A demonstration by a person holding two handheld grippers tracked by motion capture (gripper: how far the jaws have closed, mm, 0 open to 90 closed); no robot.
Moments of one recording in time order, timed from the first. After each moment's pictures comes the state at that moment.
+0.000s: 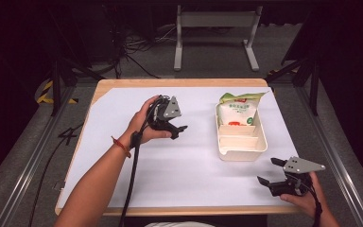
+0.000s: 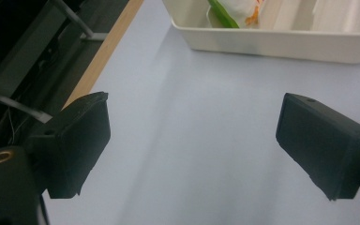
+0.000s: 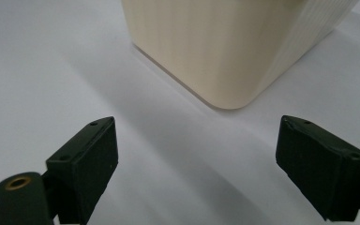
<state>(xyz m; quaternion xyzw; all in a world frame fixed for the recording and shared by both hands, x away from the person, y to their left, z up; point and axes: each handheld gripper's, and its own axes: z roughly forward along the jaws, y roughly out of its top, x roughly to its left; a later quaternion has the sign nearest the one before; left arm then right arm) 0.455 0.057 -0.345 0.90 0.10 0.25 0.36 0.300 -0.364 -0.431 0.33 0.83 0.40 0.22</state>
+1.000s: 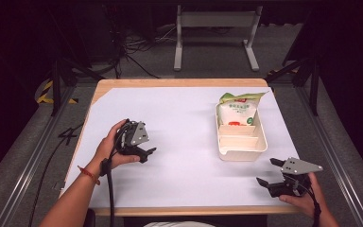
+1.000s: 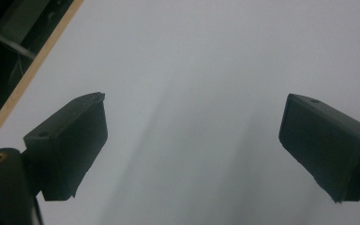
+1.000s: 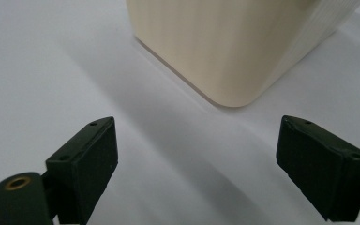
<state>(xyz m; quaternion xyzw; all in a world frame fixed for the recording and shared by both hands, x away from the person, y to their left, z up) 0.404 0.147 -0.398 0.90 0.15 0.26 0.31 0.299 -0.359 -0.431 0.32 0.84 0.38 0.23</state>
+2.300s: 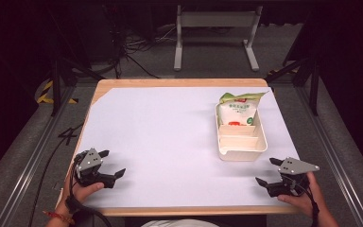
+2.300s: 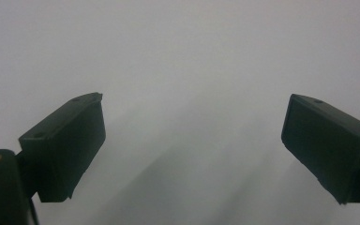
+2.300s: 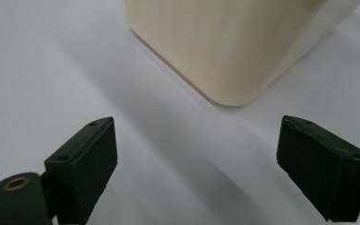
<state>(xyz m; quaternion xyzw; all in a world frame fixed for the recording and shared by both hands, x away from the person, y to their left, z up) 0.340 0.248 -0.451 0.83 0.32 0.19 0.42 0.301 -0.356 -0.432 0.32 0.84 0.37 0.24</state>
